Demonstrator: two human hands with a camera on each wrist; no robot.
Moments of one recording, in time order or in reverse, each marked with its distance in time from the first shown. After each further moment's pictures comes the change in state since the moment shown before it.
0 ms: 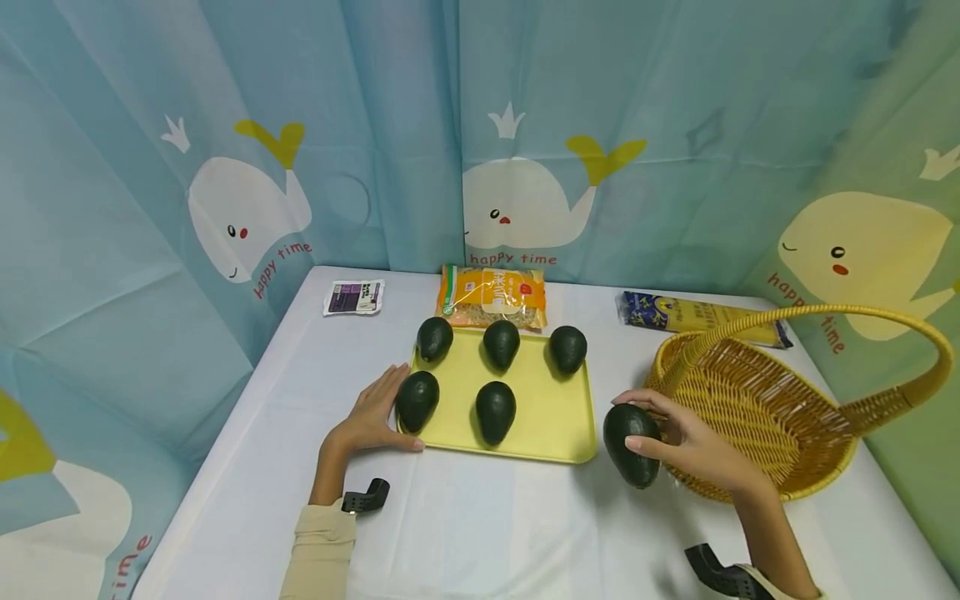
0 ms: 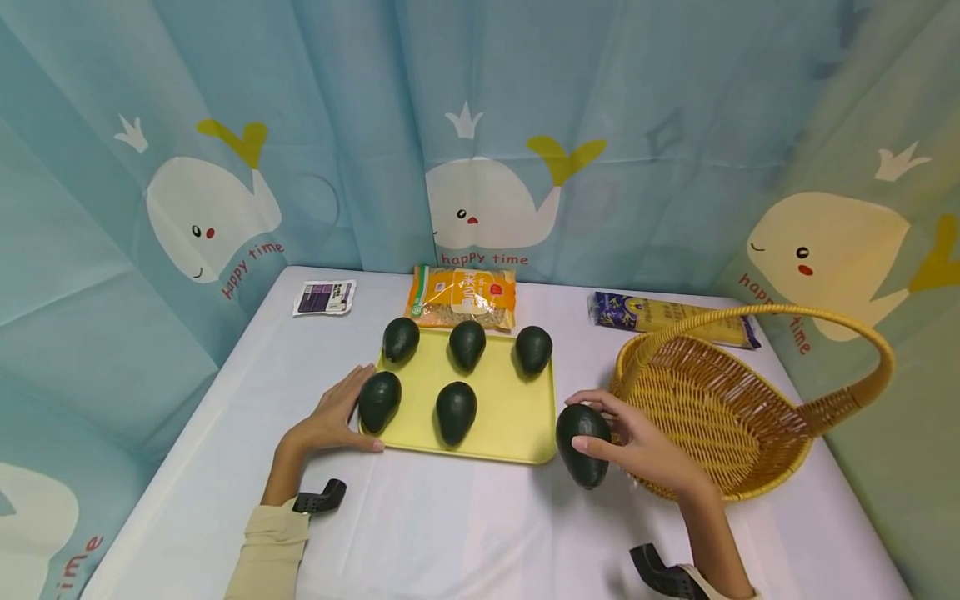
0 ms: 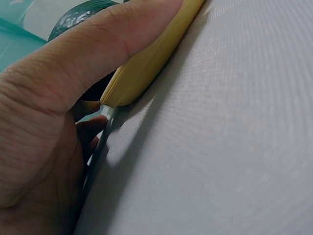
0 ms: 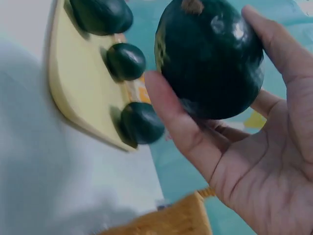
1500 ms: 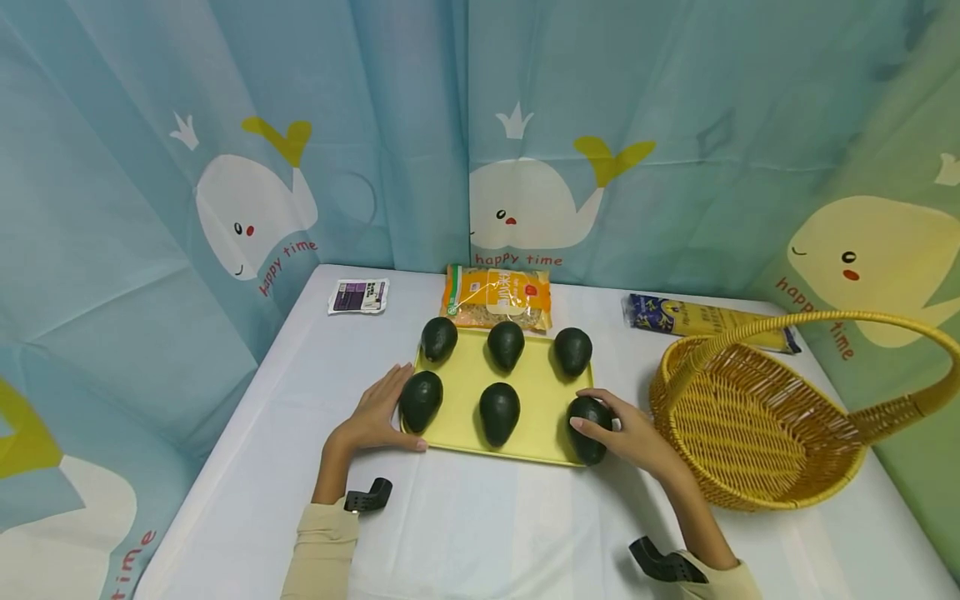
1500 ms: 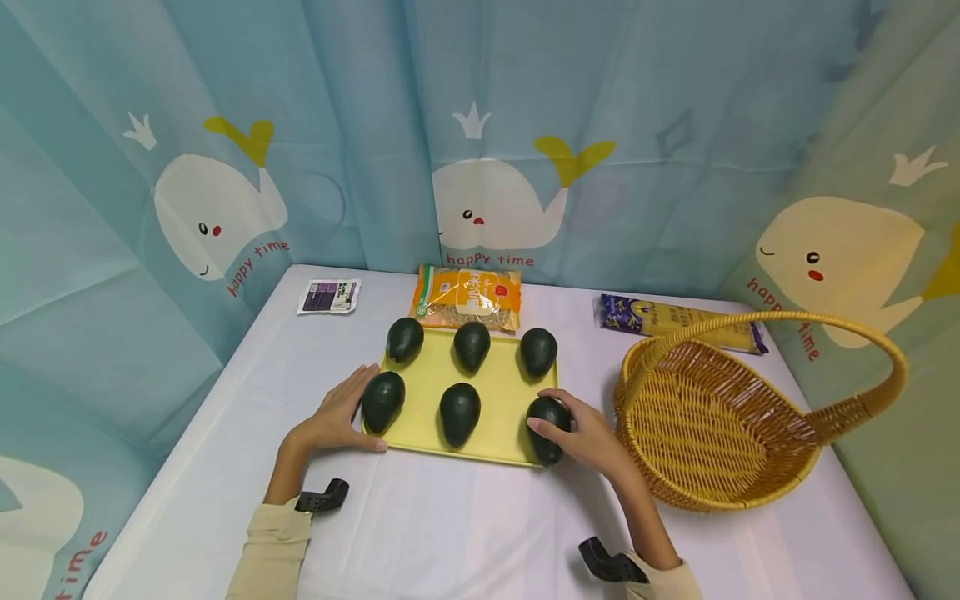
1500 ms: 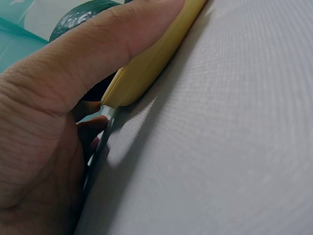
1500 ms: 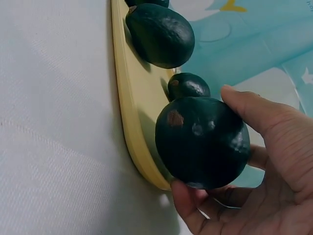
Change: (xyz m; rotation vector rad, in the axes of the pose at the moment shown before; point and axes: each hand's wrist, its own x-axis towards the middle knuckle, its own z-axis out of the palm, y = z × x) left_hand 0.000 0.001 -0.001 0.005 -0.005 -0.015; right_hand 0.053 0.036 0.045 -0.322 0.189 0.263
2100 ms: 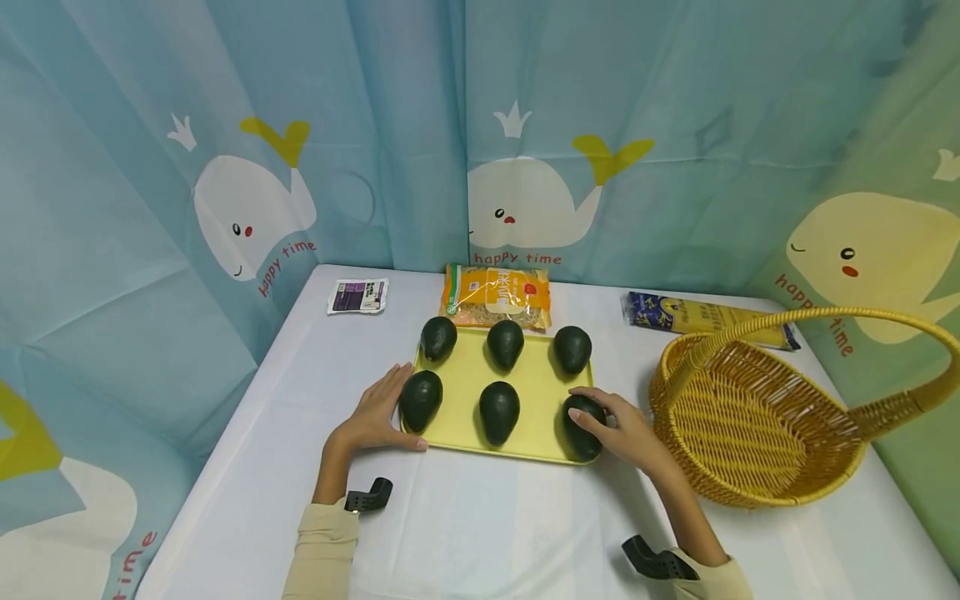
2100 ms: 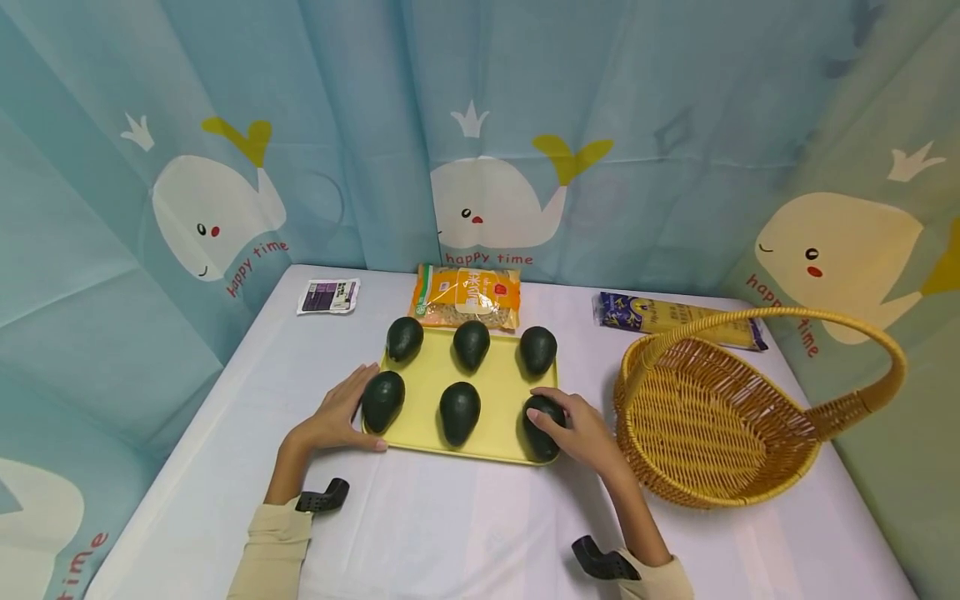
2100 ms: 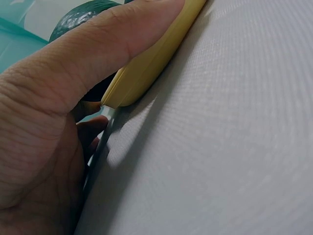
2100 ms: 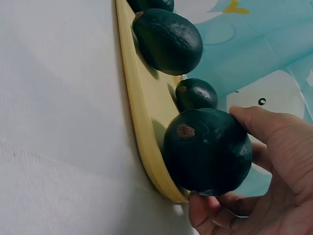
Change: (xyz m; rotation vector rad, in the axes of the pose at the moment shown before) left_hand 0.000 0.001 0.000 -0.001 -0.011 -0.021; right_hand 0.006 0.003 0.010 -0.089 0.099 -0.154
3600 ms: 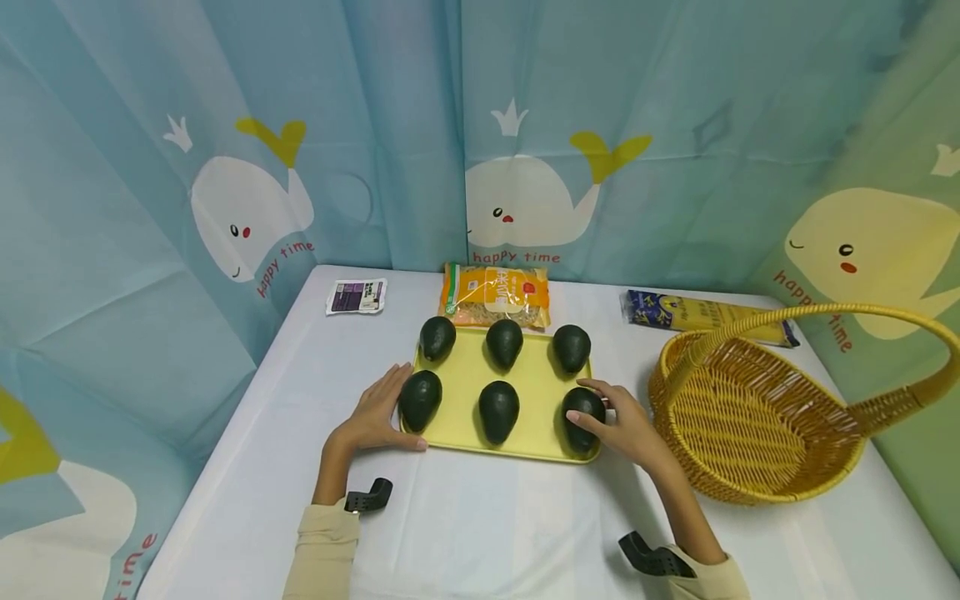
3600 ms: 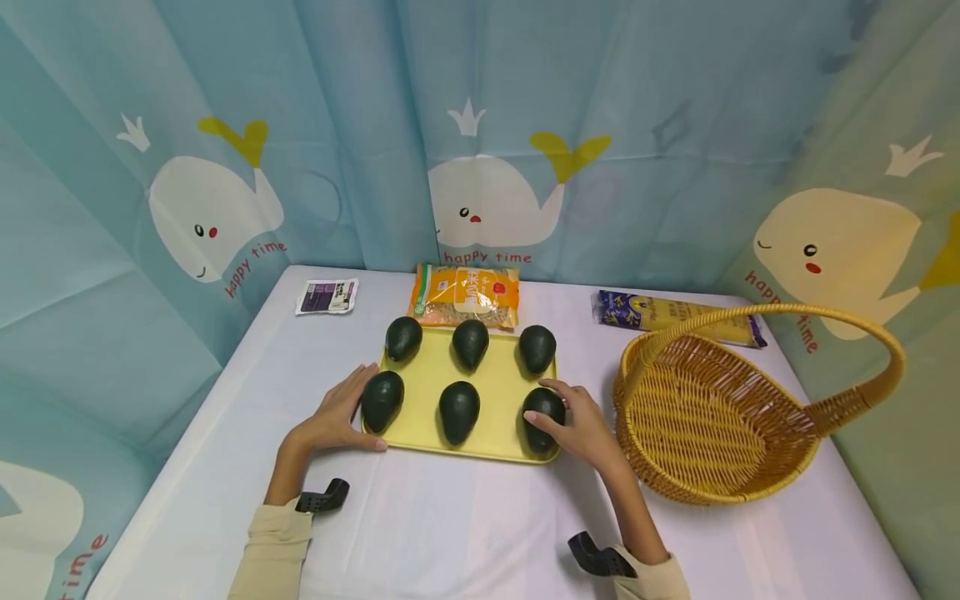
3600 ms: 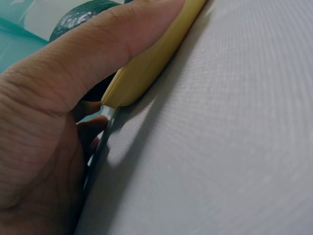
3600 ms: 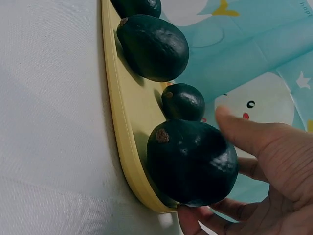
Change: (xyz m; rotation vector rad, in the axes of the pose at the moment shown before) left_hand 0.001 -0.003 0.001 0.000 0.006 0.012; right_hand 0.000 -0.010 -0.005 0.024 0.030 0.083
